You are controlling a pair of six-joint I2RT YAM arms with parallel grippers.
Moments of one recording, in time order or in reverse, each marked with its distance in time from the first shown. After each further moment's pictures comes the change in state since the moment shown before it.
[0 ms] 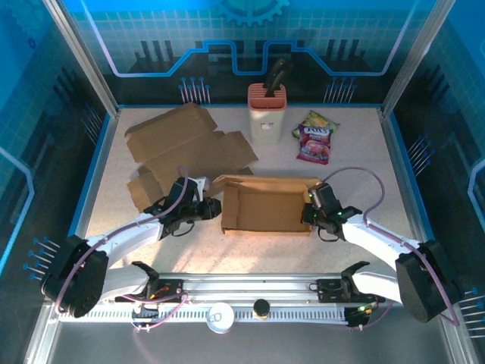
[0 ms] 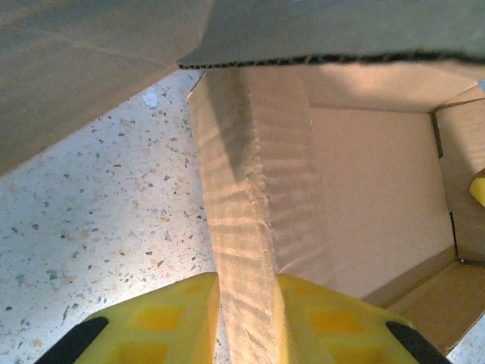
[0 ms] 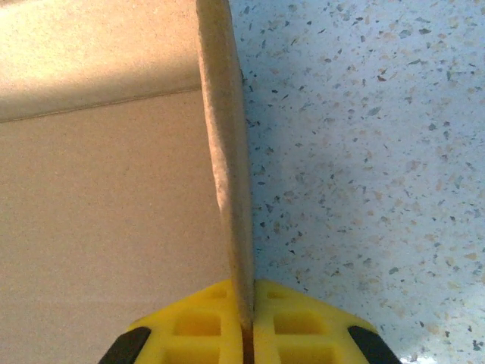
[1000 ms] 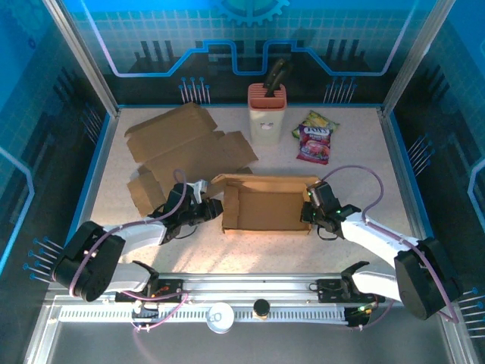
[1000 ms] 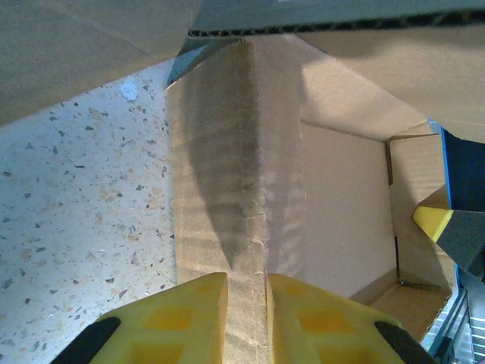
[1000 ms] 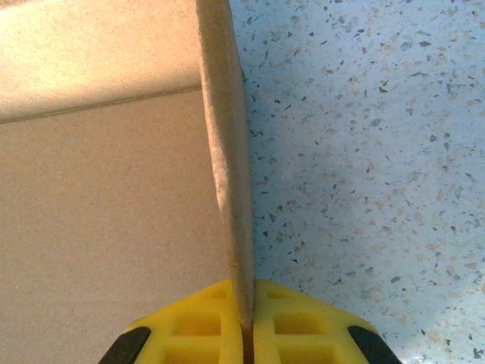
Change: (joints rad) left arm 0.043 0.128 -0.128 0.380 0.121 -0.185; right arm 0.006 0.019 0.020 -0.005 0.013 0.000
